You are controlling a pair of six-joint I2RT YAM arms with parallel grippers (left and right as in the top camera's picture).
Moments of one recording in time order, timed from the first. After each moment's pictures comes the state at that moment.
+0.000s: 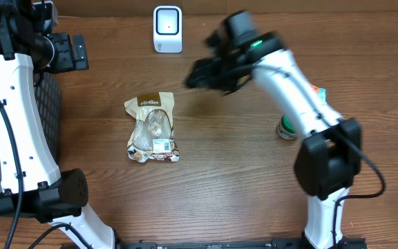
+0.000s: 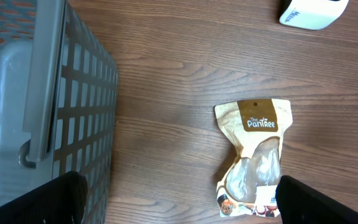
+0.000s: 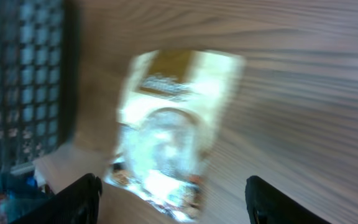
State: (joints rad) left arm 0.17 1.92 2.42 -1.65 0.00 -0.01; right arm 0.49 2.10 1.89 -0.88 -0.56 0.36
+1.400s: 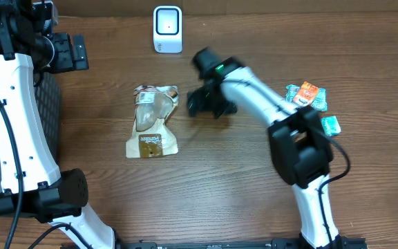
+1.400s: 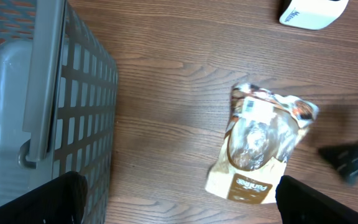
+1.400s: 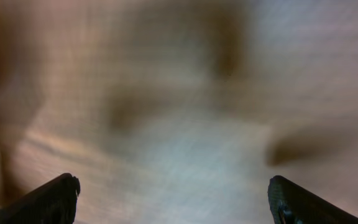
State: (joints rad) left arm 0.17 1.92 2.42 -1.65 0.00 -0.01; right arm 0.51 2.27 1.85 -0.98 -0.17 0.42
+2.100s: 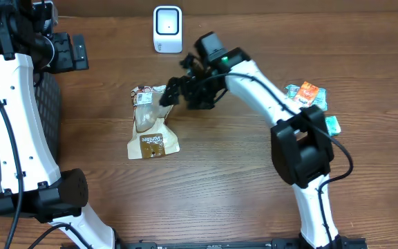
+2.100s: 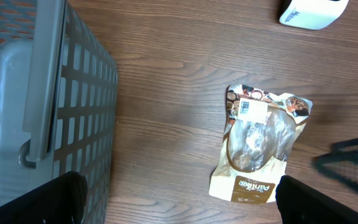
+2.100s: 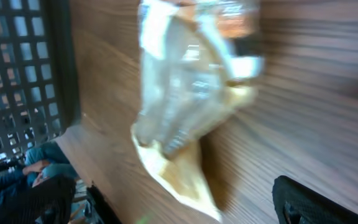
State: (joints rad) left arm 0.17 1.92 2.42 -1.65 0.00 -0.01; right arm 0.53 2.28 1.92 -0.86 -0.70 0.40
